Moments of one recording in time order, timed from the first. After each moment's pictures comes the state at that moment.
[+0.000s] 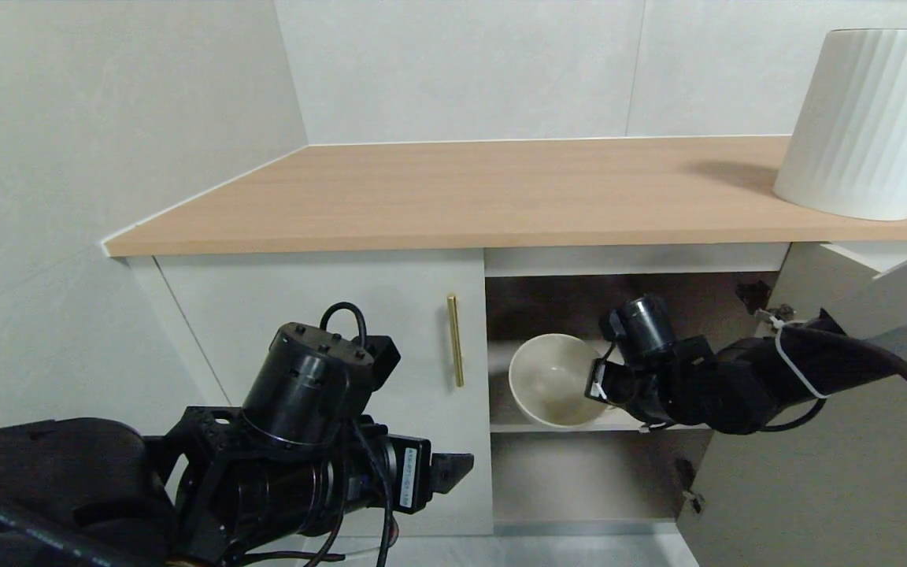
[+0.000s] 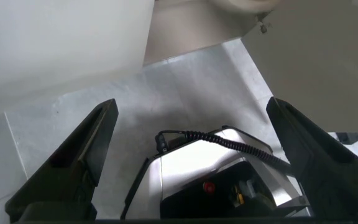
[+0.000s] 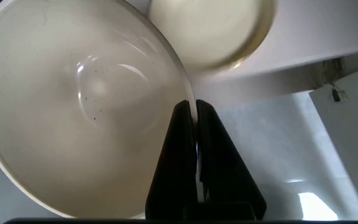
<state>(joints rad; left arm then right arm) -0.72 1.67 -0.75 -0.20 0.10 -0.44 0.53 2.12 -1.16 -0.21 -0.33 0.69</state>
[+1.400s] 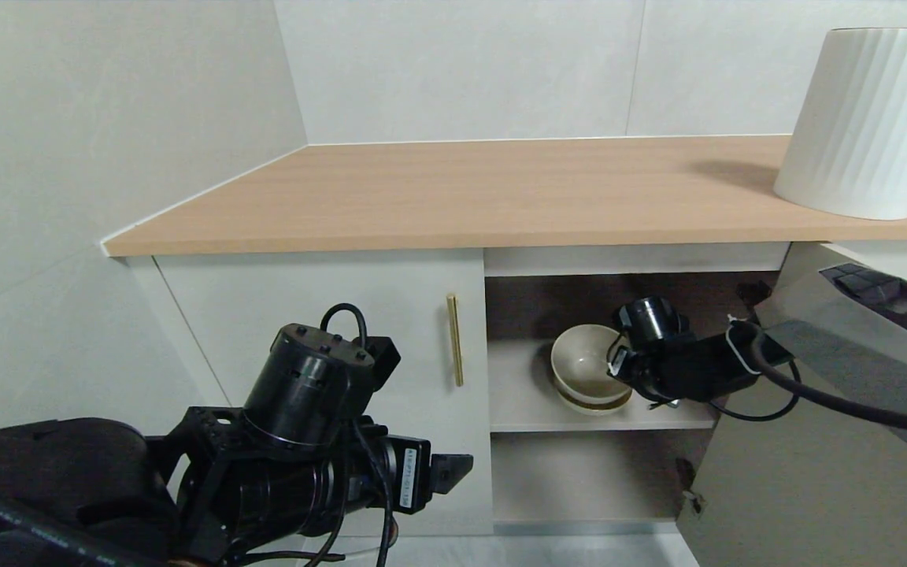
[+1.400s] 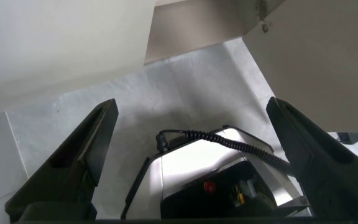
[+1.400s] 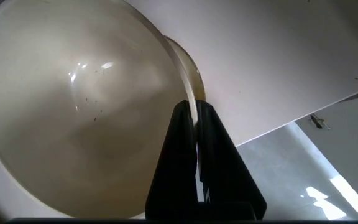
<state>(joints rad) -0.72 1.67 -0.74 -0.20 0.10 -0.44 0.35 2.38 -1.40 -0.21 -0.40 0.75</state>
